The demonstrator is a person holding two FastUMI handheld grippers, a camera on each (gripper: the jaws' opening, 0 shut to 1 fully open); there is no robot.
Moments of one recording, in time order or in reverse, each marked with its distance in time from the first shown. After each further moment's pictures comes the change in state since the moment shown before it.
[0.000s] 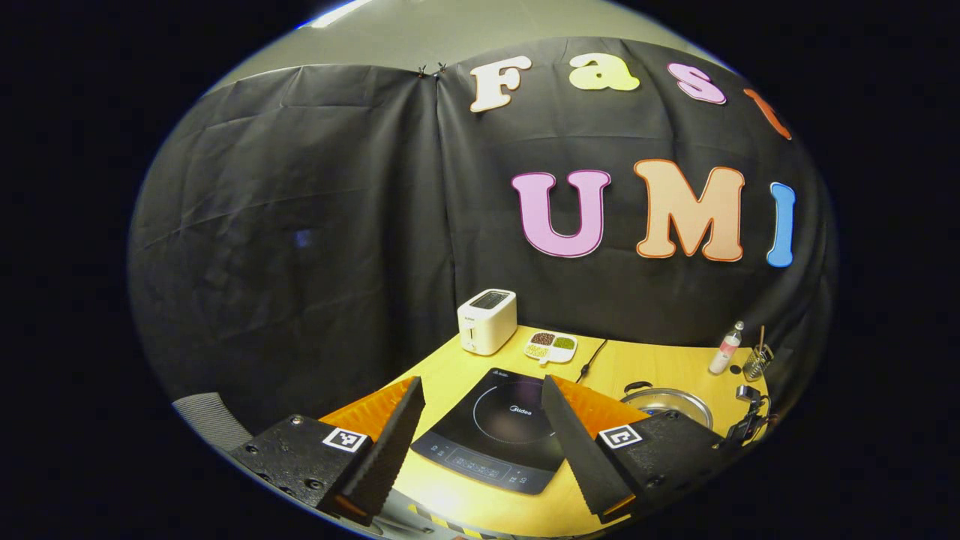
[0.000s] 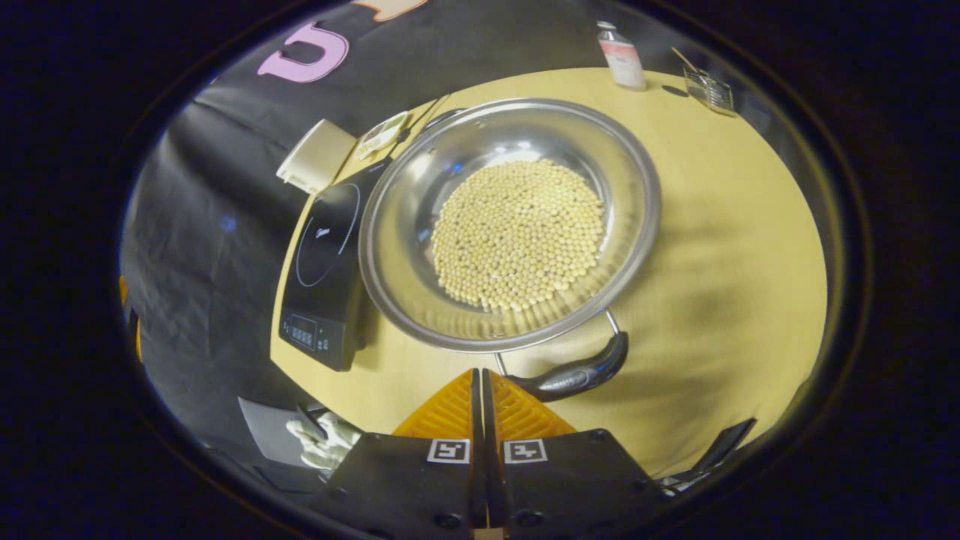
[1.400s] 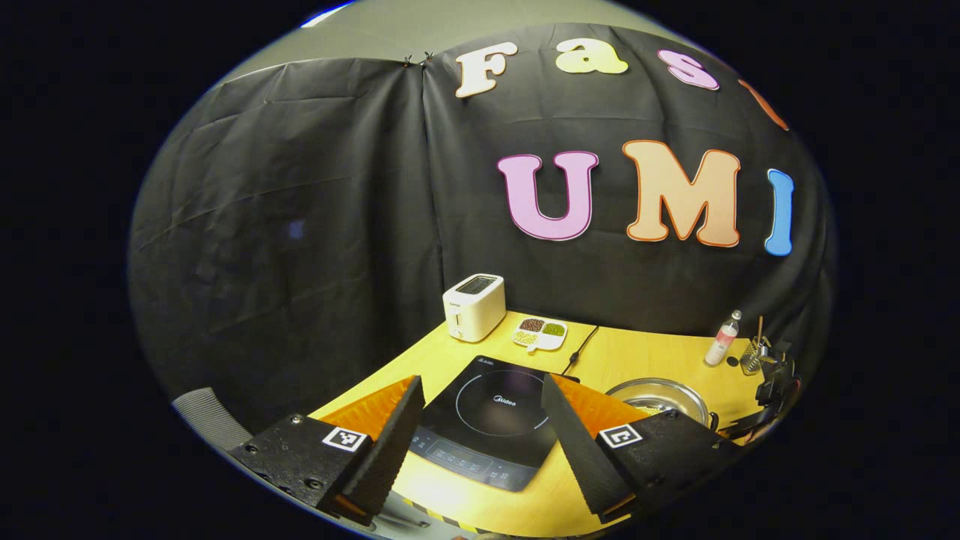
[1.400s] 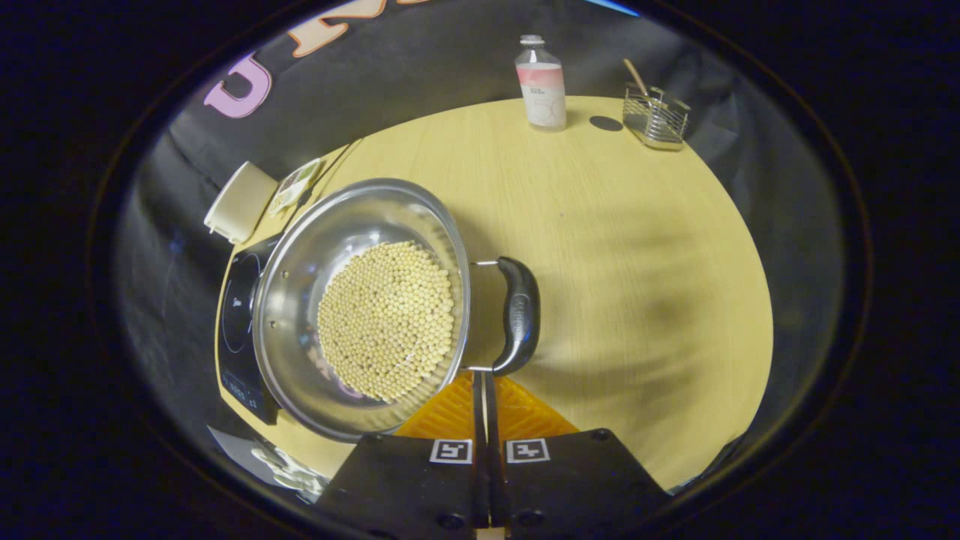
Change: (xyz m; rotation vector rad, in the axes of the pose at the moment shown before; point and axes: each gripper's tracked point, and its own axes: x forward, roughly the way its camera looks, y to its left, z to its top) left arm 0.015 -0.040 -0.018 0.015 0.062 -0.019; right arm -0.008 -0.113 0.101 0.032 -0.098 -0.209
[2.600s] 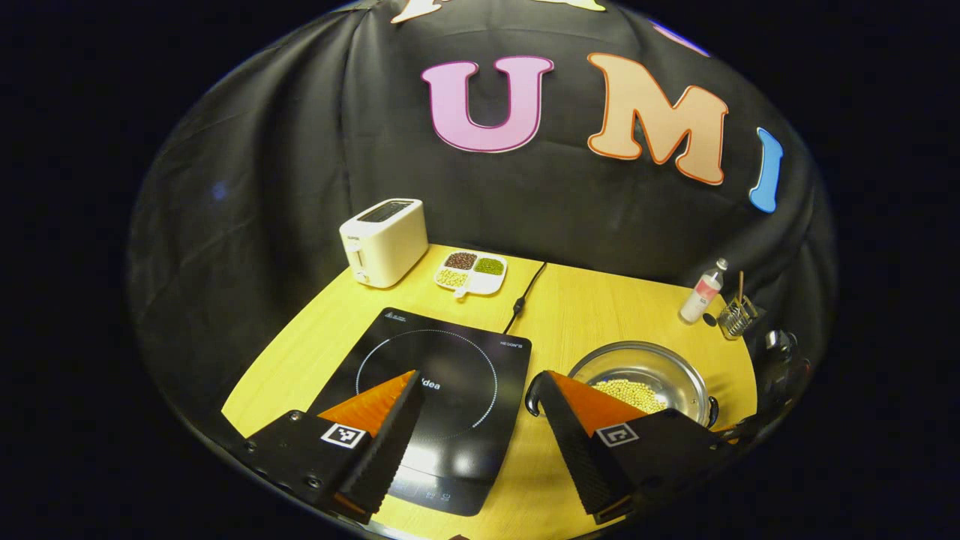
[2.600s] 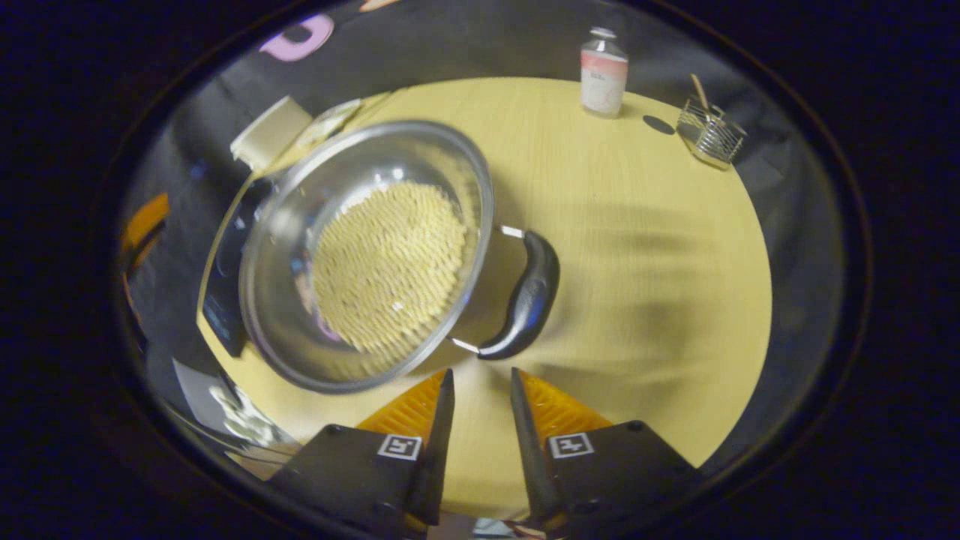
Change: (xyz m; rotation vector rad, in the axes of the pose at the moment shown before) left arm 0.144 -0.091 -0.088 0.039 0.276 -0.284; right arm 0.014 -0.026 -0.040 -0.314 0.153 -0.037
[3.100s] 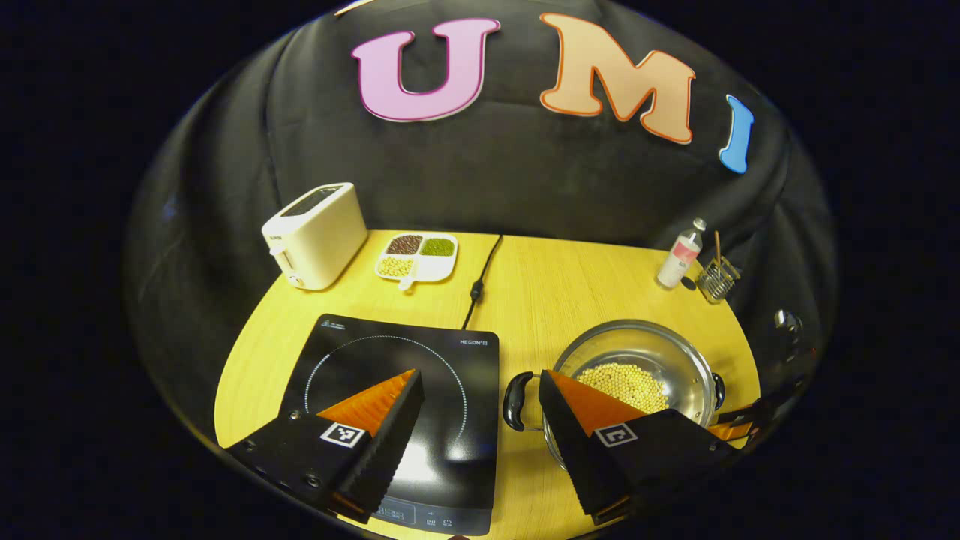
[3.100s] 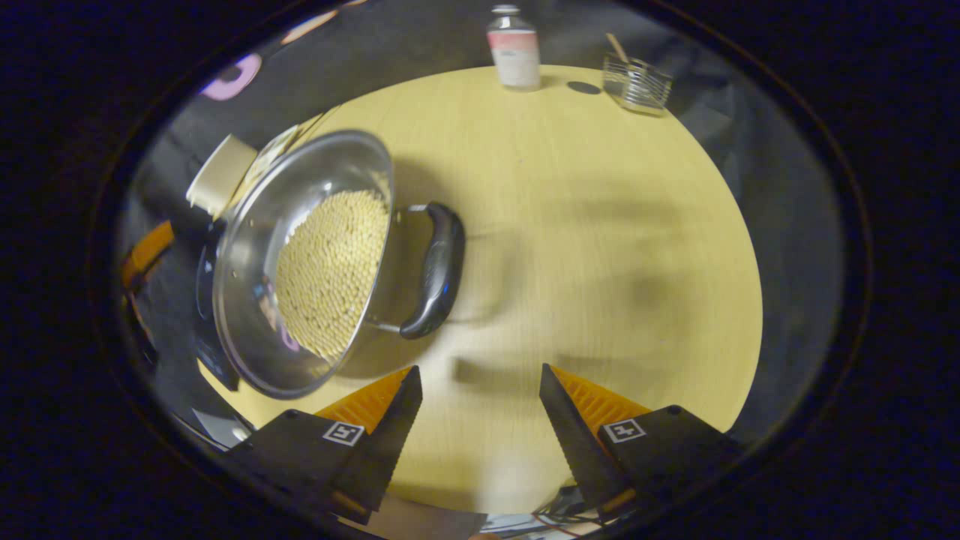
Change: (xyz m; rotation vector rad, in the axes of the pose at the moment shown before) left arm 0.062 -0.030 -0.021 0.118 0.129 -0.189; right arm -0.017 -0.024 -0.006 0.355 -0.038 0.012
